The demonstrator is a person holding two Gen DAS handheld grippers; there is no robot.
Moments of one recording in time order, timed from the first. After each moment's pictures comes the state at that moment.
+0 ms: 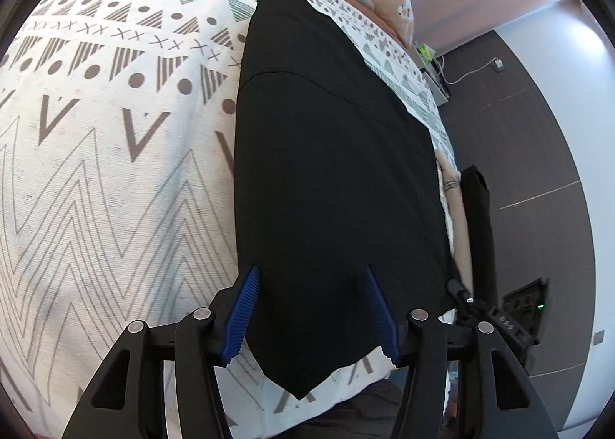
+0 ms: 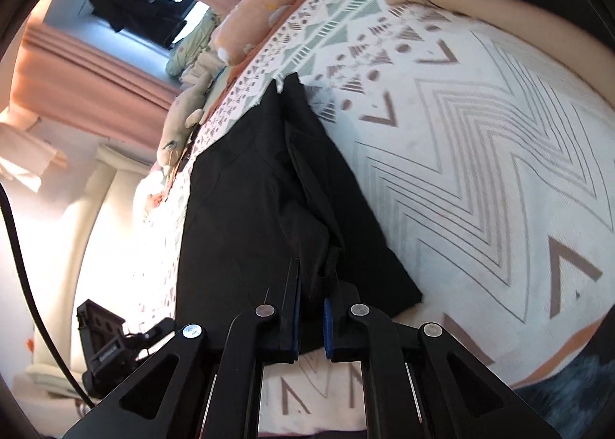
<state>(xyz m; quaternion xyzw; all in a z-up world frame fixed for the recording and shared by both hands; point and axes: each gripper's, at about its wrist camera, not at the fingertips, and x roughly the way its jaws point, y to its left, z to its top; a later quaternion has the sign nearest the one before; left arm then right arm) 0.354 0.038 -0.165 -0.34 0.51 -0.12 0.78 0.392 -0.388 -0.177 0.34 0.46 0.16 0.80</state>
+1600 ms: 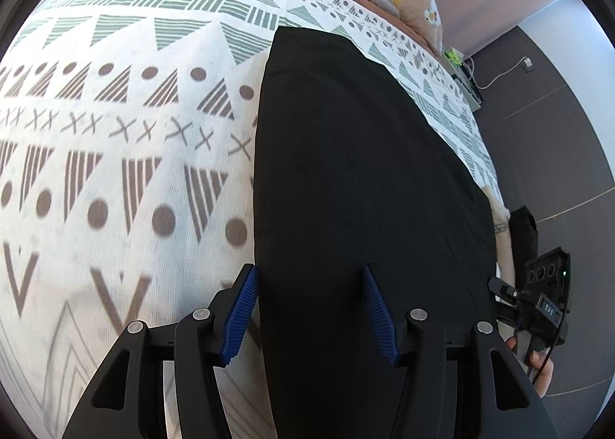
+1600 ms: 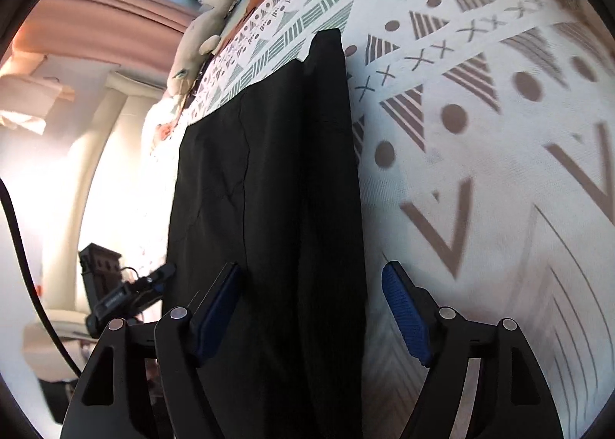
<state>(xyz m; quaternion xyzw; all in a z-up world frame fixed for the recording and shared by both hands) 0.478 0.044 -0.189 -0.28 0.52 -0.07 0.81 0.569 -0.370 -0.215 0.27 0.57 0.29 0.72</state>
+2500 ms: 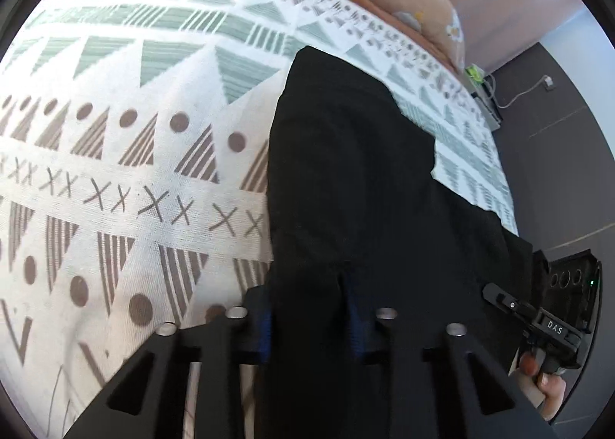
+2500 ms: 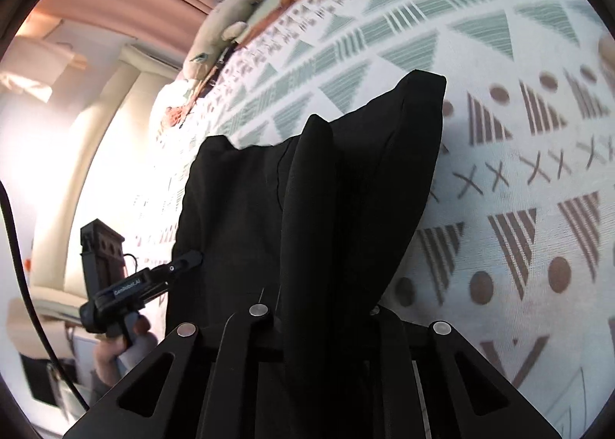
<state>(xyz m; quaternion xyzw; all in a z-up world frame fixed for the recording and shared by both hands) 0.519 0.042 -0.175 -0.29 0.51 -0.02 0.81 0.602 -0.311 -0.165 0.19 0.54 0.31 0.76</state>
